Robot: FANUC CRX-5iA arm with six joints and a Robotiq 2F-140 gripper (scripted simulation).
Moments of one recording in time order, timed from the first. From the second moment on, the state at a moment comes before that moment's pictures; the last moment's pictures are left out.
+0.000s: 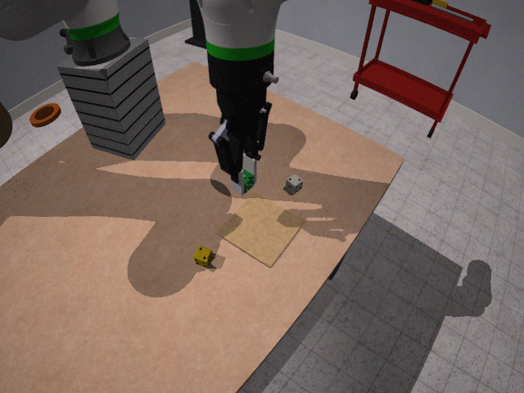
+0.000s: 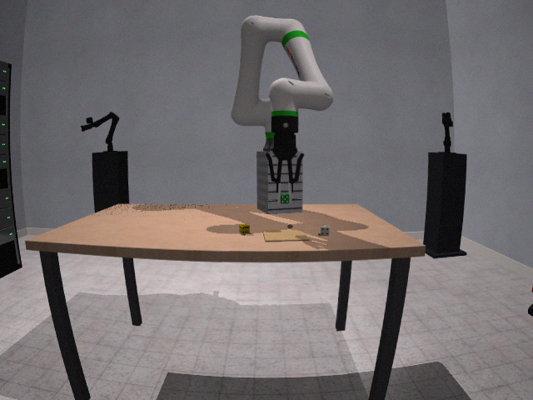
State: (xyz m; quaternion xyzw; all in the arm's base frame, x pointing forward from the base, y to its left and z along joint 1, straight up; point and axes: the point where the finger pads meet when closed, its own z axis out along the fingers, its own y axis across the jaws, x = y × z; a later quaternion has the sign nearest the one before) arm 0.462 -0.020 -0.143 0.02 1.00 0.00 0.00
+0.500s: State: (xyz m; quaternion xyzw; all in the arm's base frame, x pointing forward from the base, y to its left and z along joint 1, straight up) arm 0.462 -0.020 -0.169 0.02 1.00 0.00 0.00
